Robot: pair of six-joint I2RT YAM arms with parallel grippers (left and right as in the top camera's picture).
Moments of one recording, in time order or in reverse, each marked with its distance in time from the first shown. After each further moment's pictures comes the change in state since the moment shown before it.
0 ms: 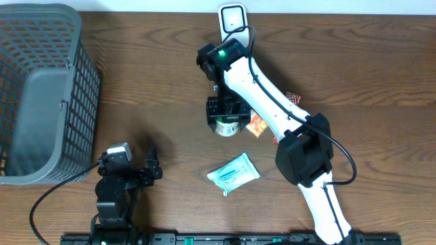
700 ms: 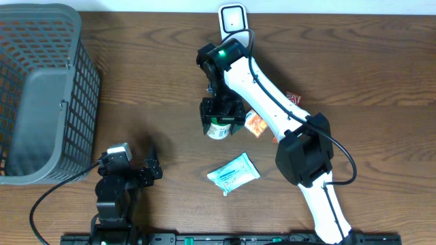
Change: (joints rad) left arm 0.000 0.000 0.000 0.000 0.000 0.000; right arm -0.005 0.000 0.000 0.031 -0.136 -0.045
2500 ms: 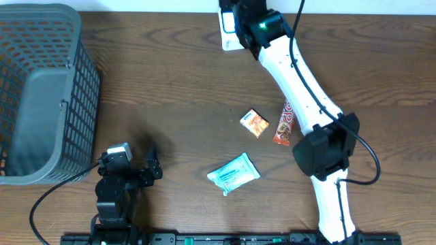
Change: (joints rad) left arm 0.000 0.000 0.000 0.001 0.000 0.000; right arm -0.183 -0.043 0.072 1.300 0.731 -0.357
